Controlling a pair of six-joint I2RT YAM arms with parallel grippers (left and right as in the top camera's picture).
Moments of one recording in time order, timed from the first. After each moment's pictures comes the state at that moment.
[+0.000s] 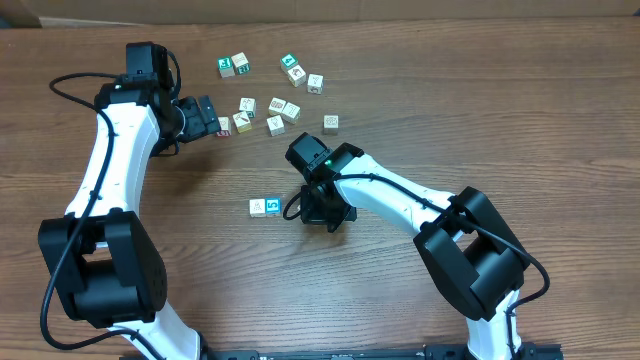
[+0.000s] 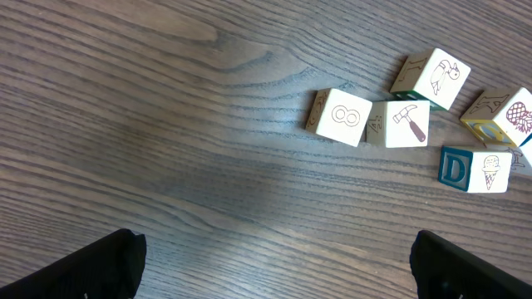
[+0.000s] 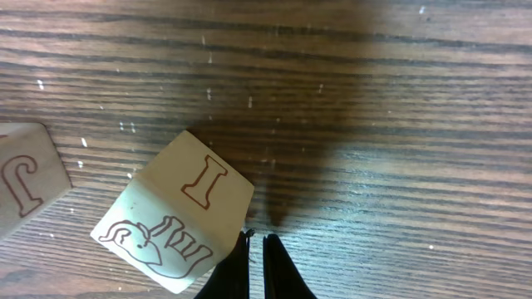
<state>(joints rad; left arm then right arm) 0.08 1.87 1.53 -0.89 0.02 -0.31 0.75 2.06 1.43 -0.86 -0.13 0.75</state>
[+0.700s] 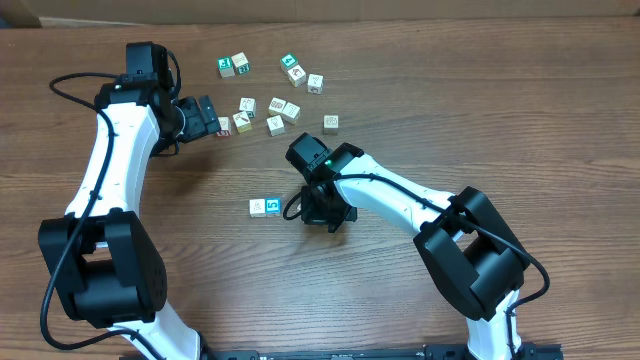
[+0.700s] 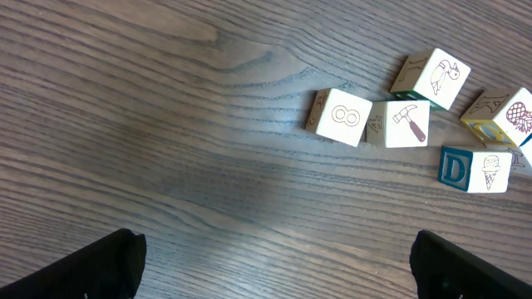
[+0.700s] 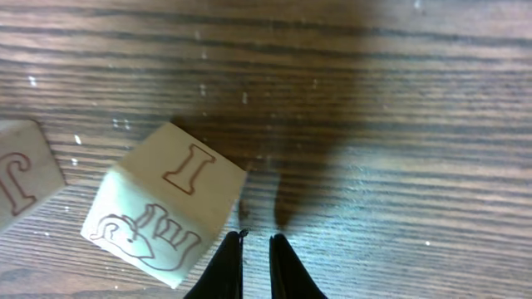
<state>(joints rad) 0.08 1.87 1.53 -0.89 0.02 -0.31 0.74 2.06 1.43 -0.88 -0.13 0.75</state>
